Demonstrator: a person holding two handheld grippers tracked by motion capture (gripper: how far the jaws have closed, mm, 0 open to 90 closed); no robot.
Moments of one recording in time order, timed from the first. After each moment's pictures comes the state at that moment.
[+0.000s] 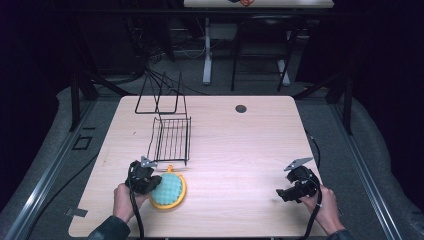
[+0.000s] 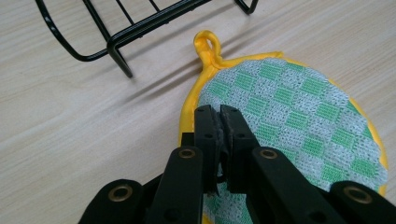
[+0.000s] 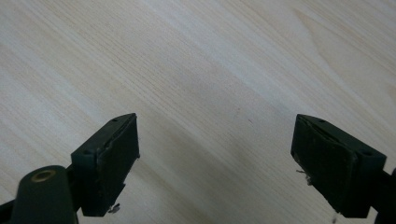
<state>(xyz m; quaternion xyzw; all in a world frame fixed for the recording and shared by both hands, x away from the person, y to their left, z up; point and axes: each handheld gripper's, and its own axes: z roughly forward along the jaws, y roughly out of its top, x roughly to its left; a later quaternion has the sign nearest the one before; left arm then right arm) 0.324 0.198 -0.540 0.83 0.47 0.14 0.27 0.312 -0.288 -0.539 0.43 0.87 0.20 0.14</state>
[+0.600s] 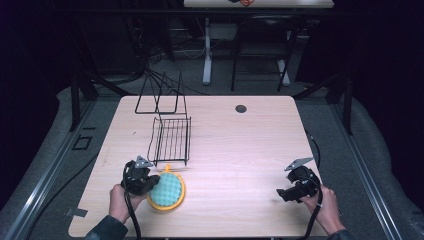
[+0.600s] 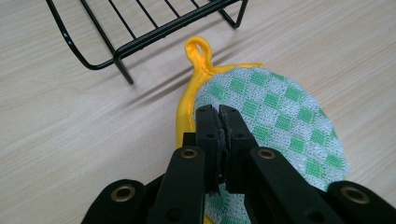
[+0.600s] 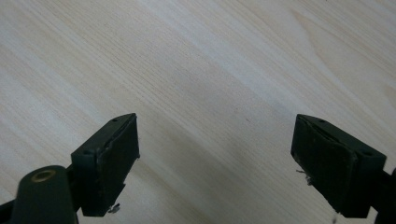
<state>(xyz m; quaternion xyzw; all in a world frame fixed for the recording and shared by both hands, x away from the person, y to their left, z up) 0.313 0.204 -0.524 0.83 0.46 0.14 0.29 0.312 -0.289 -0.538 0.43 0.87 0.21 0.14</state>
